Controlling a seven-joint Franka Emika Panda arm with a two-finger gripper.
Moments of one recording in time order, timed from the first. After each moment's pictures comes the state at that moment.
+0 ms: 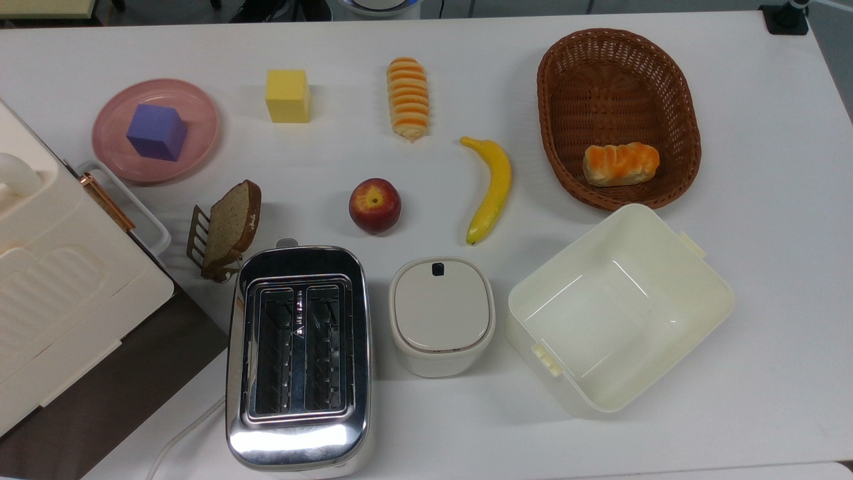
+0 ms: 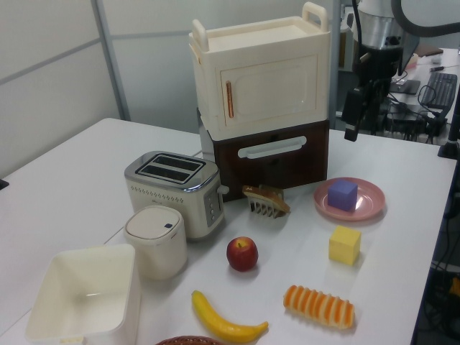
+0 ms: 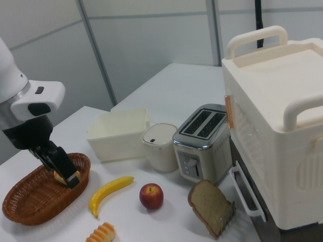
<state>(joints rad) 0.00 -0.55 -0.10 -1.99 -0.05 1.56 -0.02</state>
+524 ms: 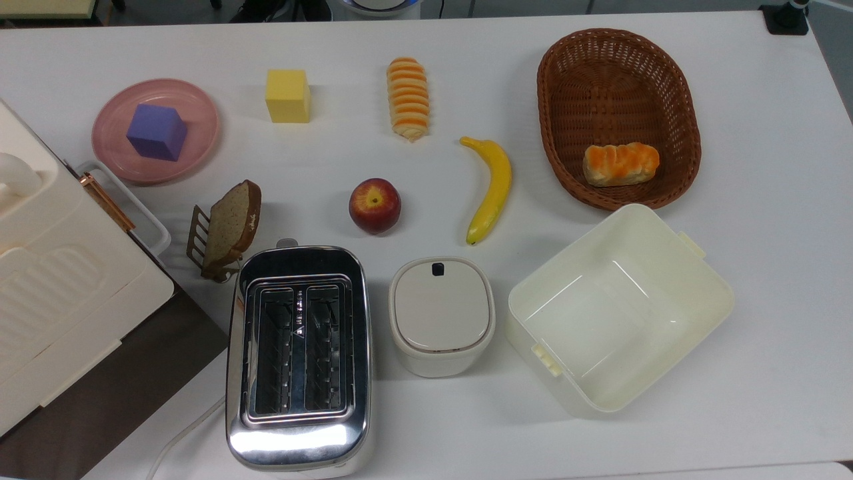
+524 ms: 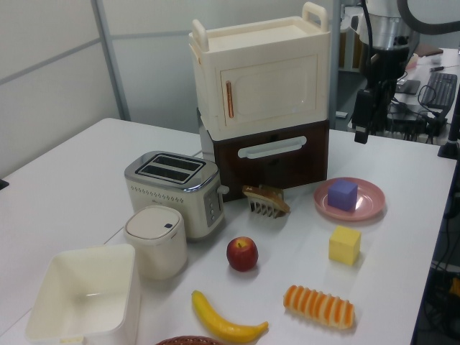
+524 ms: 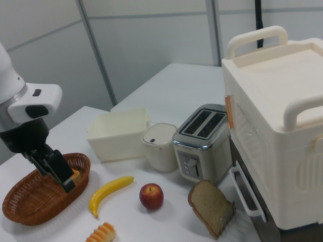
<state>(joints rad) 0.00 -0.56 -0.11 -2.00 -0.05 1.52 -0.07</state>
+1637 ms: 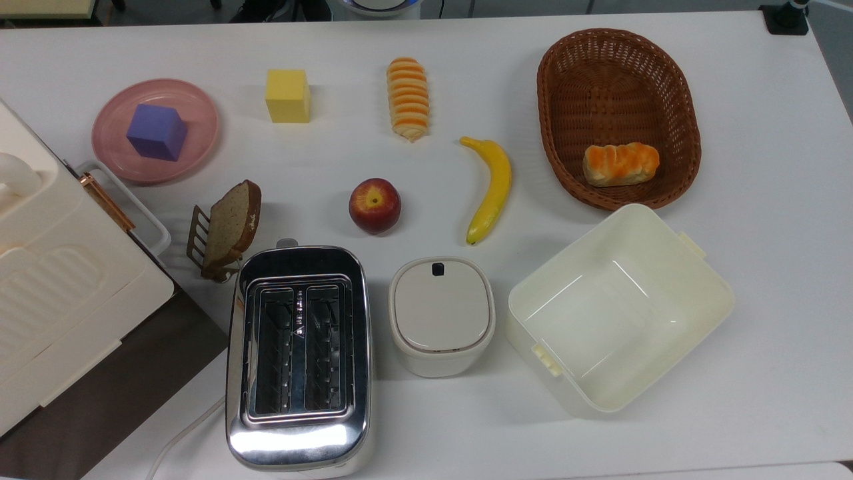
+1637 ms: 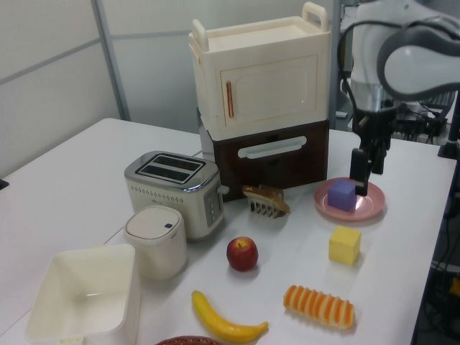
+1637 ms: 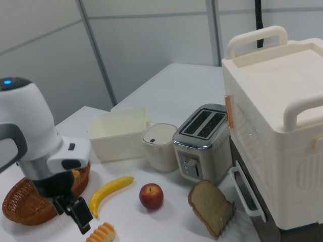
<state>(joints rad) 0.00 -0.57 -0.12 -2.28 -0.05 1.67 -0.07</state>
